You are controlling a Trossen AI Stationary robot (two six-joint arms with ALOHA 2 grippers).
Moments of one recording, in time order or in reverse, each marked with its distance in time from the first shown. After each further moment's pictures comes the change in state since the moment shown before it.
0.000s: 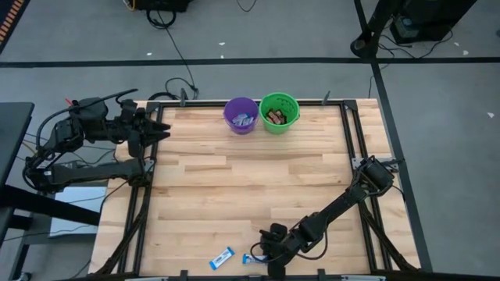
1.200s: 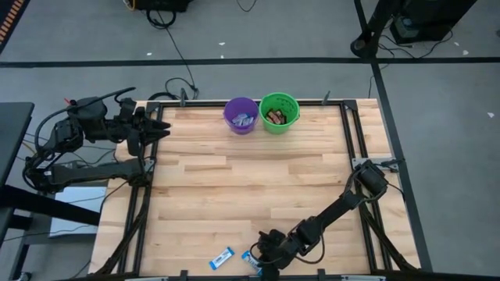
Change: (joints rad) left arm 0.001 0.000 0.000 0.029 -0.005 -0.020; right arm 0.006 0.083 0.006 0.160 0.021 0.176
